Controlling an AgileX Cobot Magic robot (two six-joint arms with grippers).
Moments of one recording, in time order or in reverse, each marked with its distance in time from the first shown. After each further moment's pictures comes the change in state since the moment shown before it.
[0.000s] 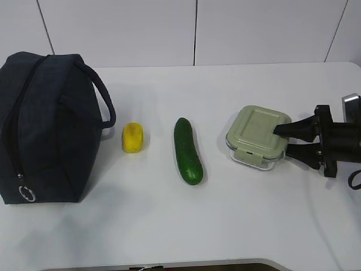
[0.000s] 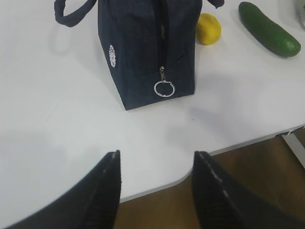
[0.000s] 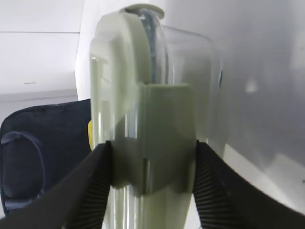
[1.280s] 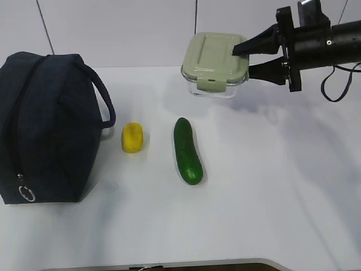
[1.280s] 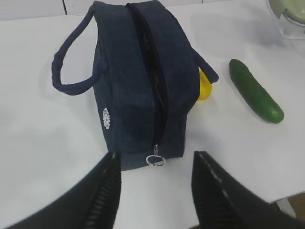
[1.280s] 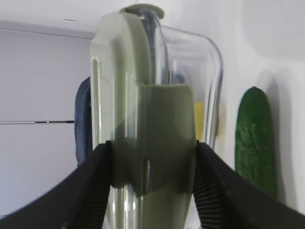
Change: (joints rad) left arm 0.000 0.475 -0.200 -0.101 -0.248 0.000; right arm 0.222 -0.108 -0.522 -0.325 0.044 0.580
